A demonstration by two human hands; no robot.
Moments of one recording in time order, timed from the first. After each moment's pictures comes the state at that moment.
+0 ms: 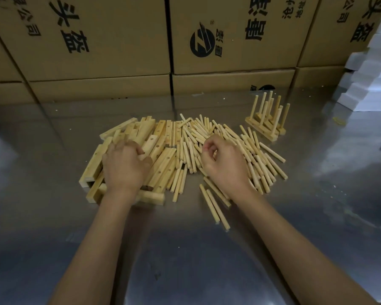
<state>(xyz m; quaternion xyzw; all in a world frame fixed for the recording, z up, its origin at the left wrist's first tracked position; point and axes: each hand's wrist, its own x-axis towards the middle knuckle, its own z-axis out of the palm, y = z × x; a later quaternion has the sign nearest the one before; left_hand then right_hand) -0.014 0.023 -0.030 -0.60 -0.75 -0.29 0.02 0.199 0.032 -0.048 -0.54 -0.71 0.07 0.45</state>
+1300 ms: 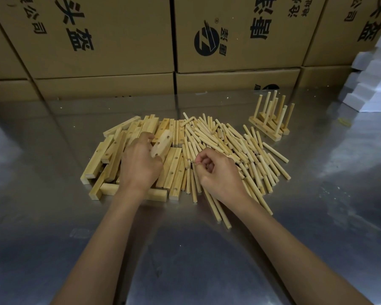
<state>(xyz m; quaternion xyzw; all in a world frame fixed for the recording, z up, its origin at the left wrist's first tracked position) 0.003 0.023 -0.029 -0.61 -0.69 -0.37 -0.07 0.189 0.012 -0.055 -0.51 -0.72 0.20 0.42</state>
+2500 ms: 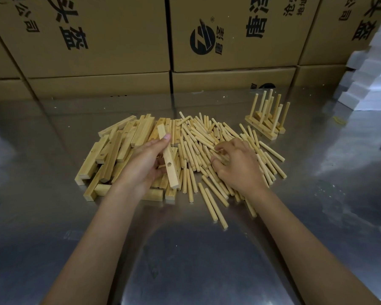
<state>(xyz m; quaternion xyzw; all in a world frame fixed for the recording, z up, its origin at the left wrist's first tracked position) 0.017 0.027 -0.023 -0.37 -0.51 -0.52 -0.58 0.234 0.037 -0.058 -0.61 -0.73 0.02 0.31</state>
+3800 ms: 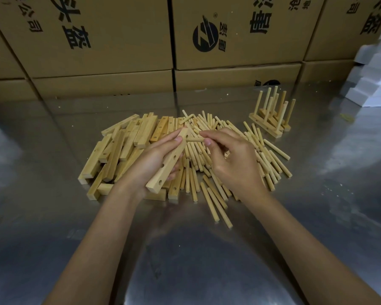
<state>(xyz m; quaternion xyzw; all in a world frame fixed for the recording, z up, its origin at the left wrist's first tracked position) 0.013 0.016 -0.018 -0.49 -0.43 -0.45 -0.61 0.204 0.002 -0.022 -0.42 -0.72 0.11 0.53</state>
